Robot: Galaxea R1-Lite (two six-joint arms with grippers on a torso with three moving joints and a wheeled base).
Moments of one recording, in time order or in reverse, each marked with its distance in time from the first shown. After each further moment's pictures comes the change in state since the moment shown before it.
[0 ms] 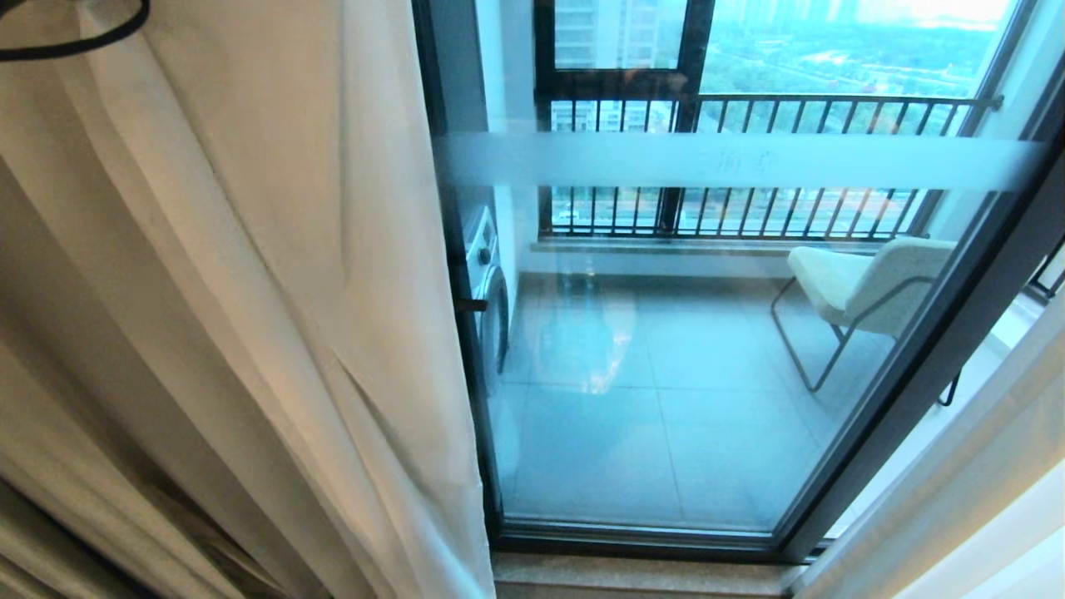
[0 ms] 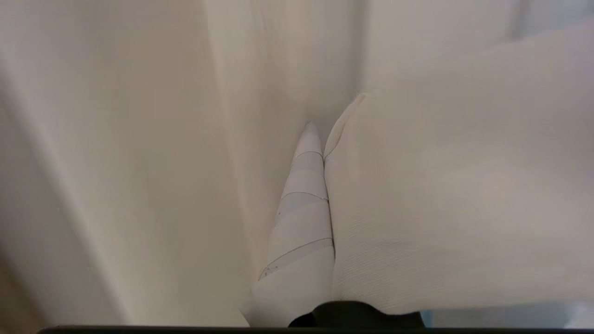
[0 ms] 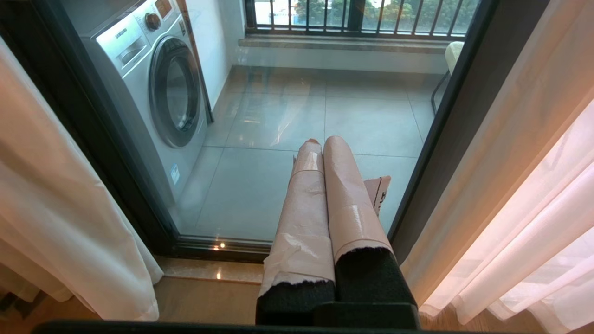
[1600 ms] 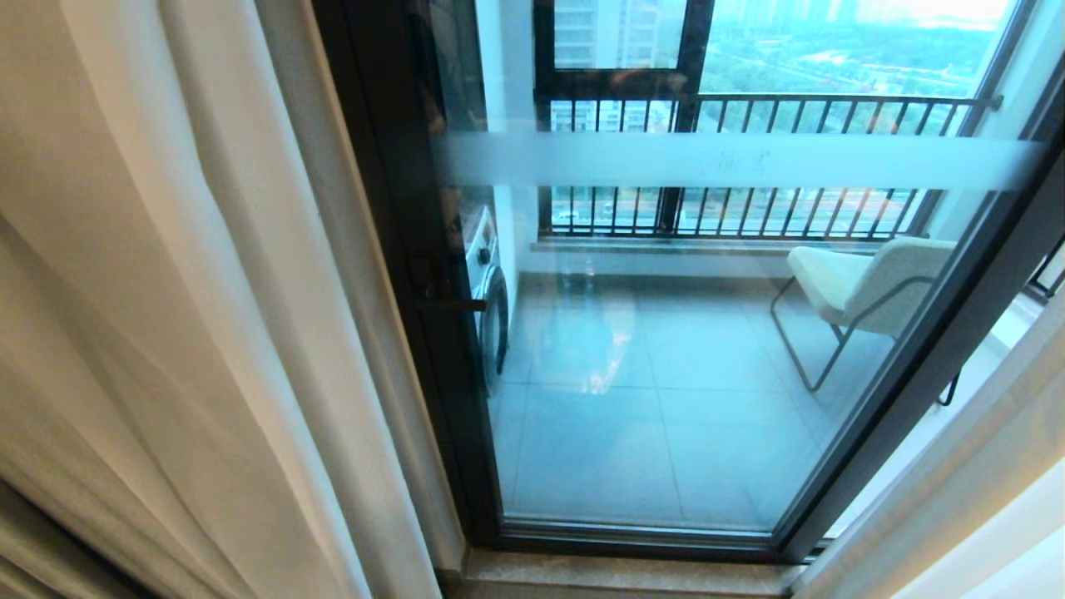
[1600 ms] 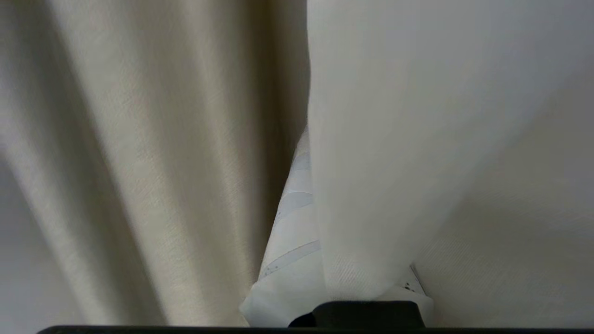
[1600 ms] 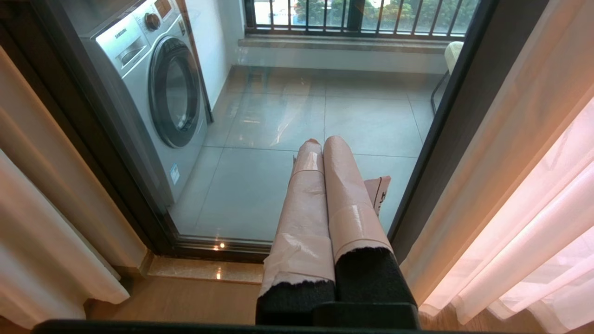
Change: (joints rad) left arm 0.559 0.344 -0.291 -0.011 -0.001 -0.085; right arm 0.000 0.000 0.000 0.000 0.000 0.000
